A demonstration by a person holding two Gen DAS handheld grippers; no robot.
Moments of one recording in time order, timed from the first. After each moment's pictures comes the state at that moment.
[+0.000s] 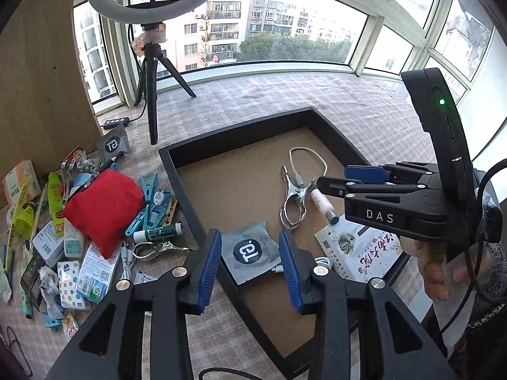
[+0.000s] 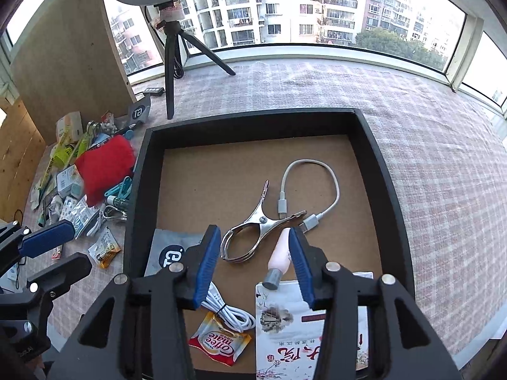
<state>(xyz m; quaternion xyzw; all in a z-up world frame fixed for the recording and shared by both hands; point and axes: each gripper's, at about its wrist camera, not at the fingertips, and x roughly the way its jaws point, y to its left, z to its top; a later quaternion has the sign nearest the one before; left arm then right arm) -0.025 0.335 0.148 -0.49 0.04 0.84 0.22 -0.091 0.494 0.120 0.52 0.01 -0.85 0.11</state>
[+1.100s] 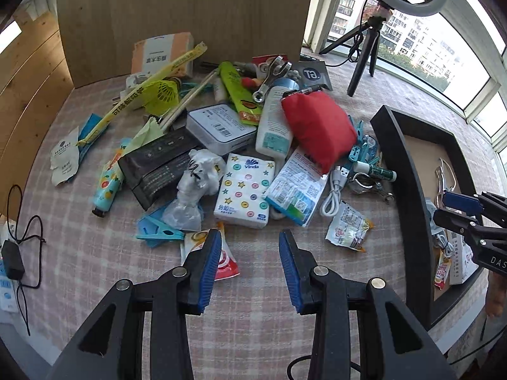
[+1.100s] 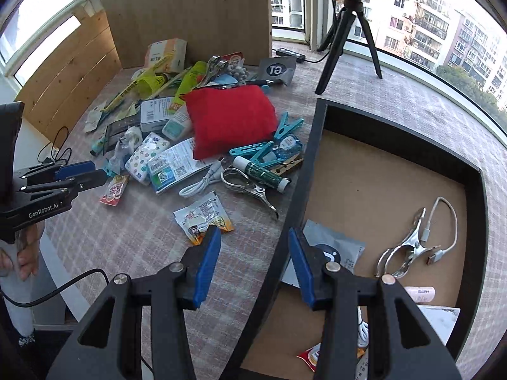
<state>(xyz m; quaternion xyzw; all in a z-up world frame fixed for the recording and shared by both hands) -0.003 0.097 0.088 -0.55 -0.06 0.83 -0.01 -0.050 0.330 0.110 0.53 0.12 -0.79 0.29</state>
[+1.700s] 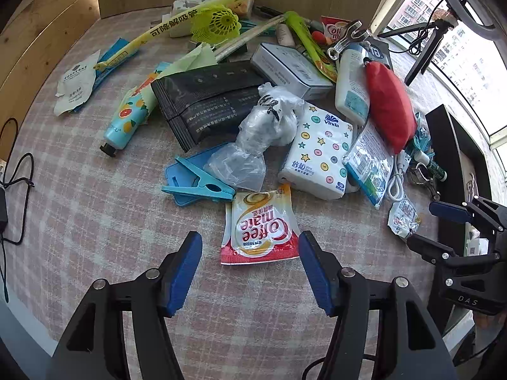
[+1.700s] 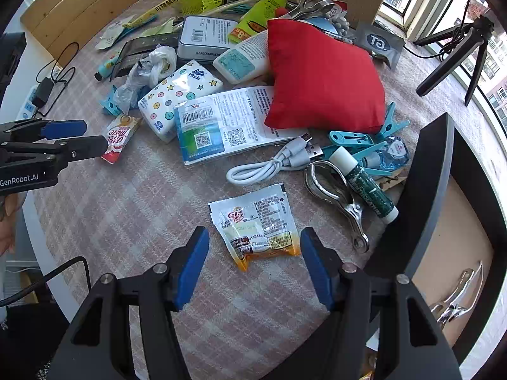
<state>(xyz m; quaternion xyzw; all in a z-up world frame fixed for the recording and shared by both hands) -0.005 0.057 0.031 -0.61 -0.12 0.78 -0.05 -0.048 0.236 0.043 0.57 0.25 -0.70 0.34</state>
